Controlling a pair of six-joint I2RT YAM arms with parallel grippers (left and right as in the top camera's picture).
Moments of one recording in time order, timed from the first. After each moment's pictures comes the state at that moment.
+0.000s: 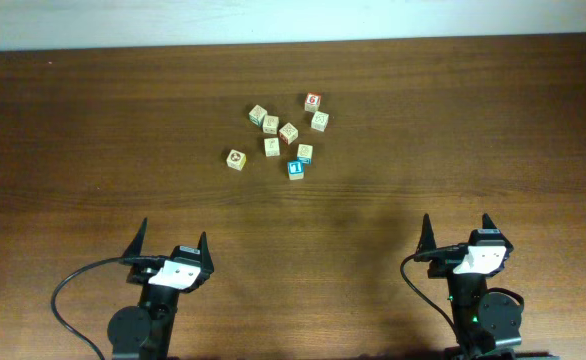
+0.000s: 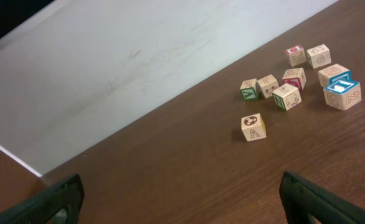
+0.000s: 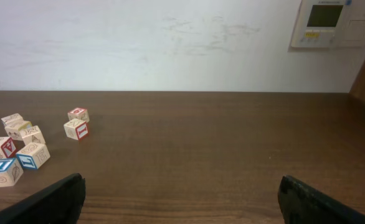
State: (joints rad) left arm -0.03 0.01 0.01 -0.07 0.08 0.51; right arm 0.10 0.01 0.01 -0.07 0.13 0.00
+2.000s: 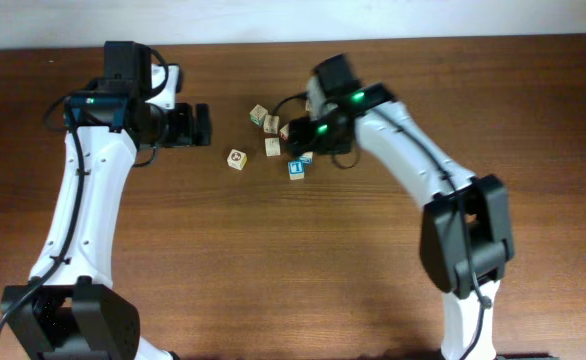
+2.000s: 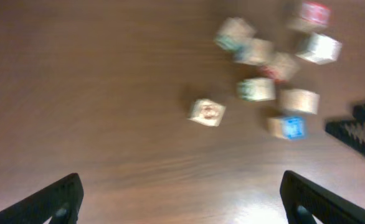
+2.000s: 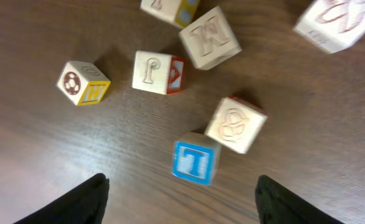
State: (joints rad) left arm -0.03 1.73 1.65 -1.03 0.14 -0.08; right arm 0.44 2.14 1.78 -0.83 -0.27 0.30
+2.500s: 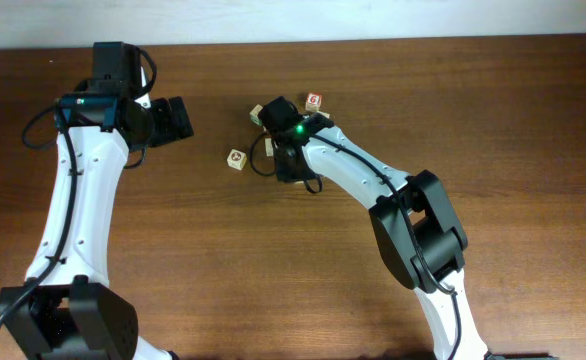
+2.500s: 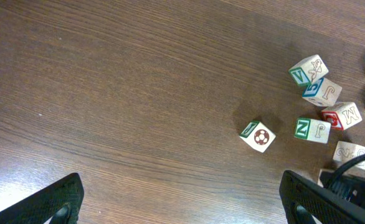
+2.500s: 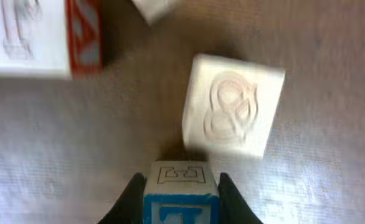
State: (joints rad) left arm 0.01 1.73 1.65 -1.04 -0.04 -0.28; right arm 0.60 2.29 1.80 -0.88 0.12 0.47
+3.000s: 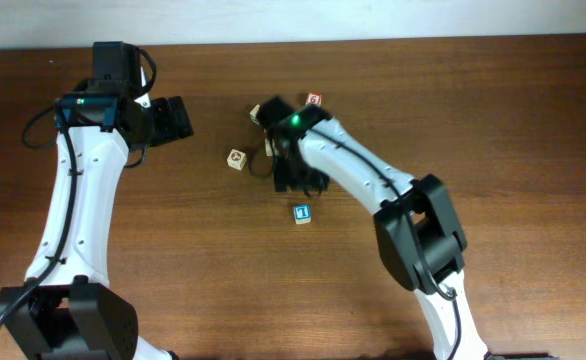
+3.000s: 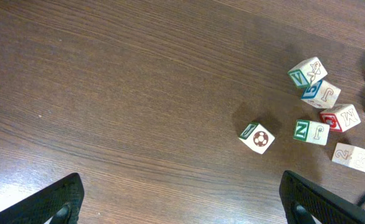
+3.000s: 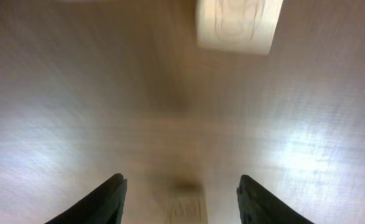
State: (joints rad) left arm 0.01 1.73 1.65 -1.03 -0.04 -0.28; right arm 0.60 2.28 1.94 -1.13 -0.01 0.56
